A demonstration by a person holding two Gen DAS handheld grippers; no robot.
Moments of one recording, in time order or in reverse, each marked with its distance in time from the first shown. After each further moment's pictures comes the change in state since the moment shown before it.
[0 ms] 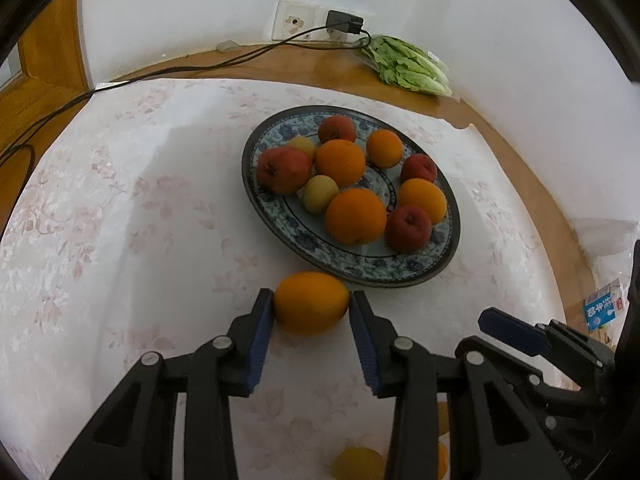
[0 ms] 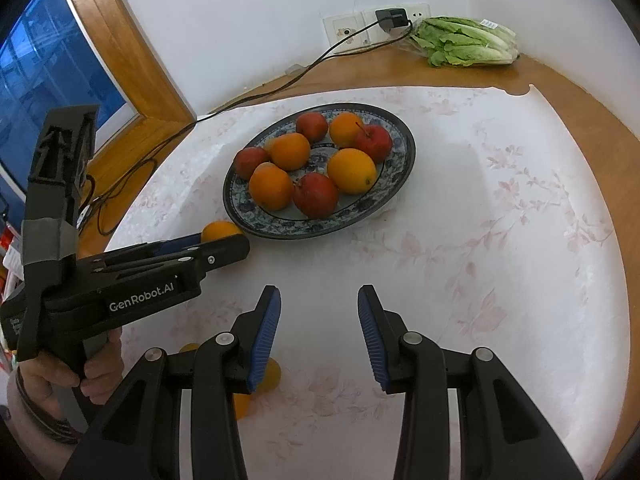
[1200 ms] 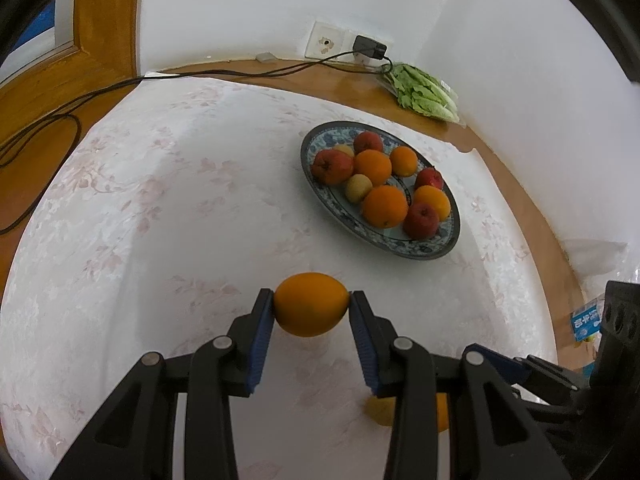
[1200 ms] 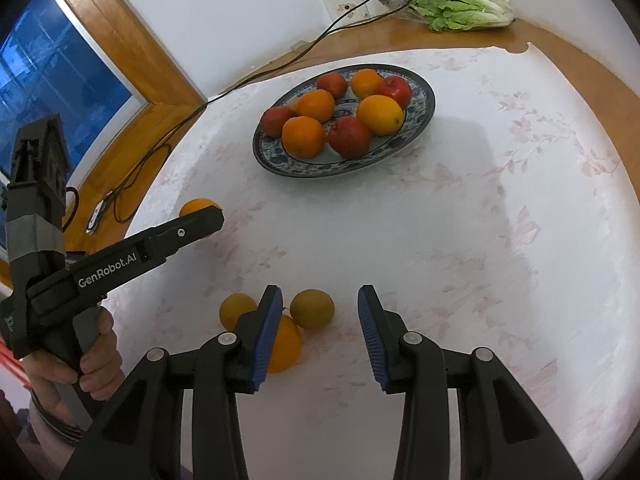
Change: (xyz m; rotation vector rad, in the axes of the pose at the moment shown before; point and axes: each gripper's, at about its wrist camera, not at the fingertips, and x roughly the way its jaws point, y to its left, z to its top) left arm -0.044 0.031 -0.027 -0.092 -0.063 -0.012; right arm -0.005 0.021 -0.030 0.088 0.068 0.052
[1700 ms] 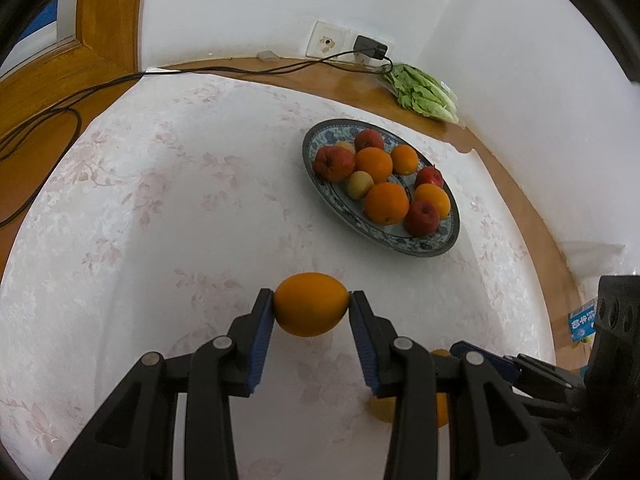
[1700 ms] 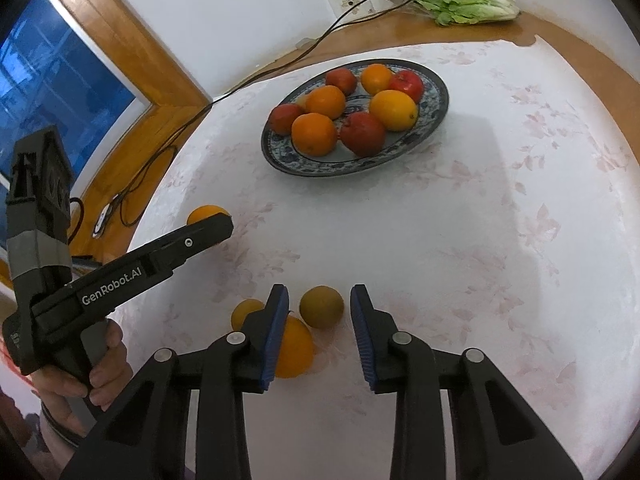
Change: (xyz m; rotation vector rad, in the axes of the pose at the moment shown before) left arm 0.001 0.003 -0.003 -0.009 0.003 -0.010; right arm 0.011 0.009 0.003 0.001 0.004 0.022
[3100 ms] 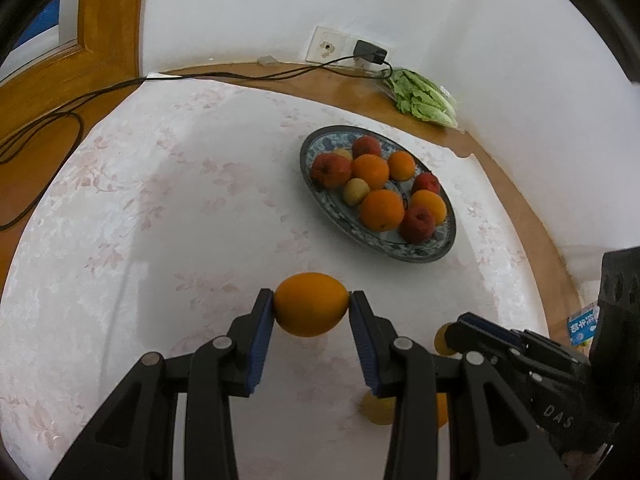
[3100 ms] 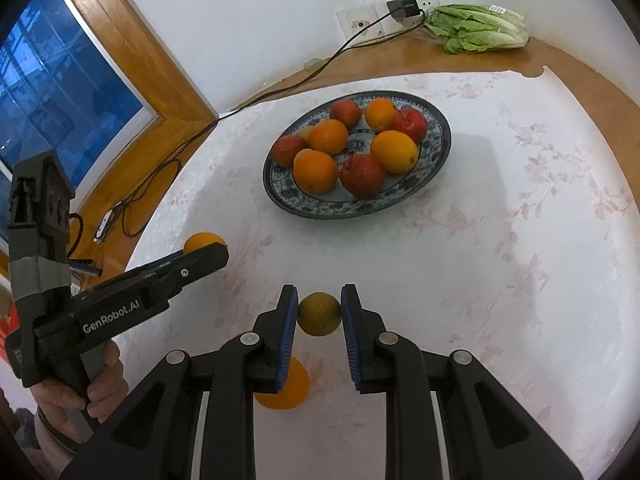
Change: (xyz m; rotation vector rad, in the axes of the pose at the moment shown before) left arm -0.007 -0.004 0.003 -0.002 -0.014 0.001; right arm -0.010 -0.005 0.015 -0.038 -0.061 0.007
